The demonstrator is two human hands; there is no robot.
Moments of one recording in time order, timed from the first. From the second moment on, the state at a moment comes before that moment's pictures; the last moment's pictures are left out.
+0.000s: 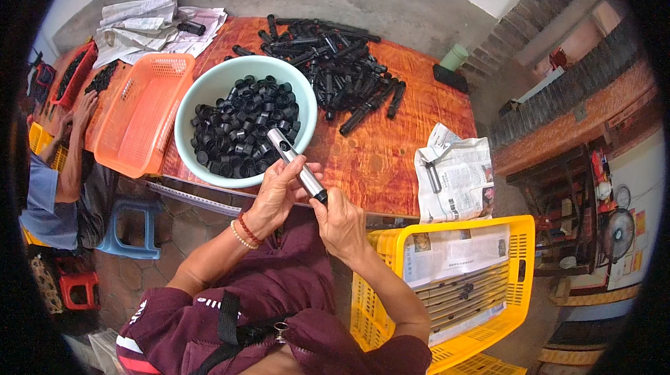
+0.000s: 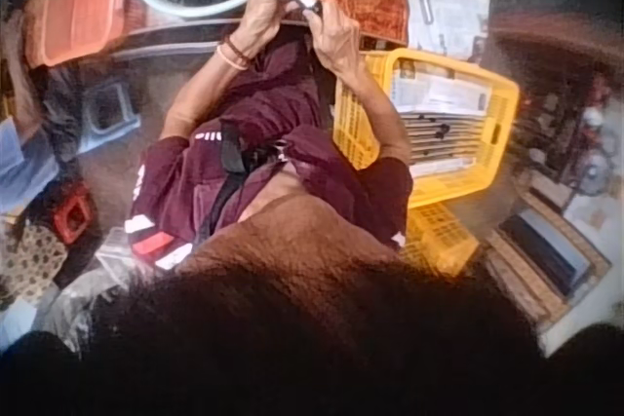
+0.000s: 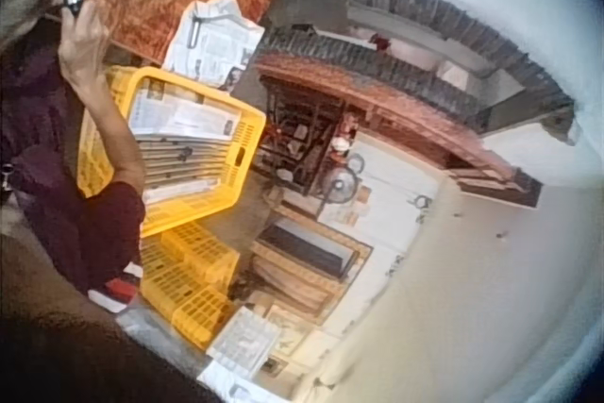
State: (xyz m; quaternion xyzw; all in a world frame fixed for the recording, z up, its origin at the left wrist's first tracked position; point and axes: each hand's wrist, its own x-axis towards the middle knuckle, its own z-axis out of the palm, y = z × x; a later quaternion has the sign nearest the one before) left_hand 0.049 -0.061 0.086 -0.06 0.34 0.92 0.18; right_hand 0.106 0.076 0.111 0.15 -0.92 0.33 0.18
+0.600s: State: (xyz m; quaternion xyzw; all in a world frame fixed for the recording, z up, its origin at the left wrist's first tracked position) left_hand 0.053 -0.048 0.098 -0.08 0.37 0.91 0.14; right_hand 0.100 0.079 0.103 -0.05 -0.77 0.64 0.07
